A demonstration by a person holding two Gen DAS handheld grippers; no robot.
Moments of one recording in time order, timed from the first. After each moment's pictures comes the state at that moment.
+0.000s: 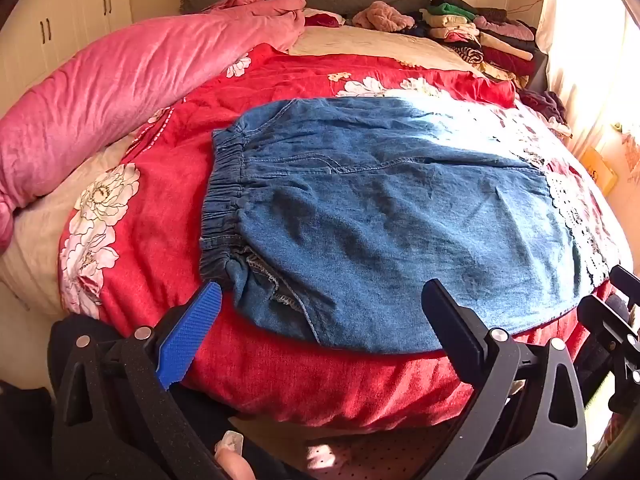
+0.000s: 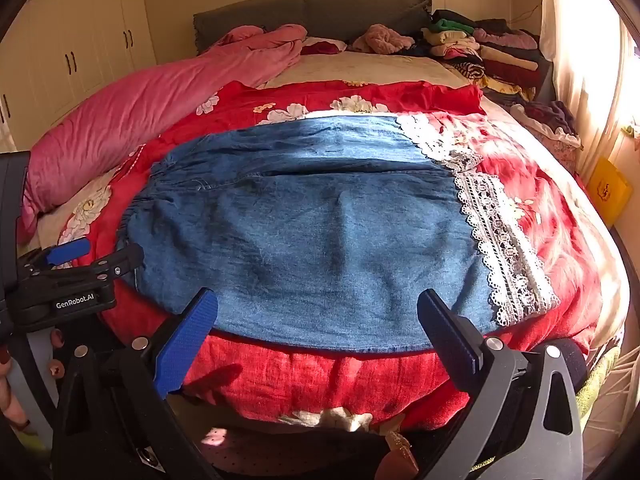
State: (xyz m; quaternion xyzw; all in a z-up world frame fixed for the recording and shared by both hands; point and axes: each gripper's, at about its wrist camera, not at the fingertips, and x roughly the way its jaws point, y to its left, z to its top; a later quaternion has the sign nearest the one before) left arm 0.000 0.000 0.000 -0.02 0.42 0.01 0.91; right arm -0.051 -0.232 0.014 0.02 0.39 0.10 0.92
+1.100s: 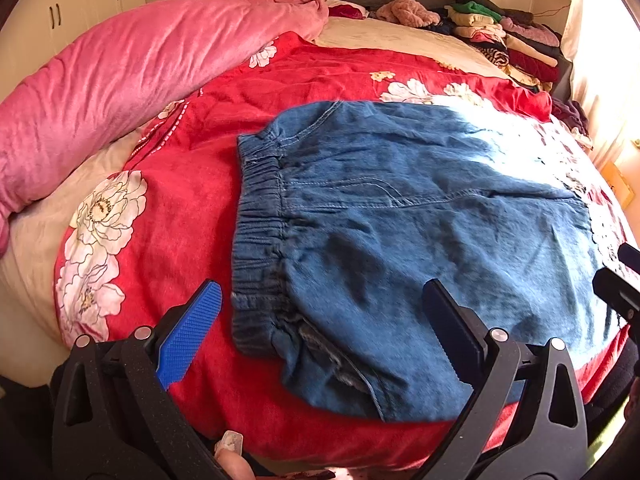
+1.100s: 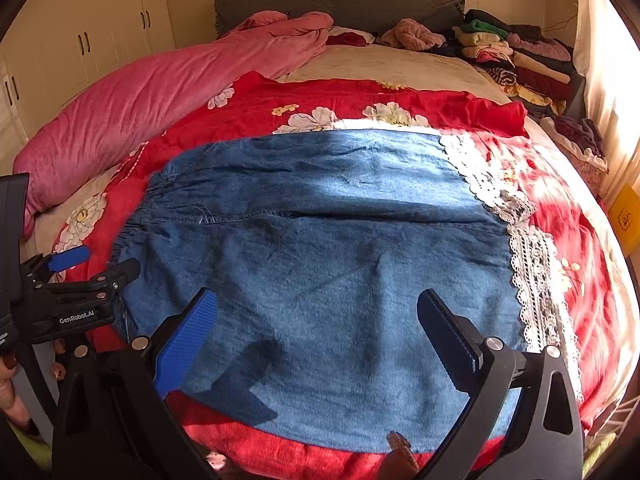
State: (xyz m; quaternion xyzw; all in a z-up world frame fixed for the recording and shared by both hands) left arm 0.061 0.046 -0.011 -0.03 0.44 0.04 0.90; right arm 0.044 -0.196 0.017 -0.01 0.41 0.14 0.90
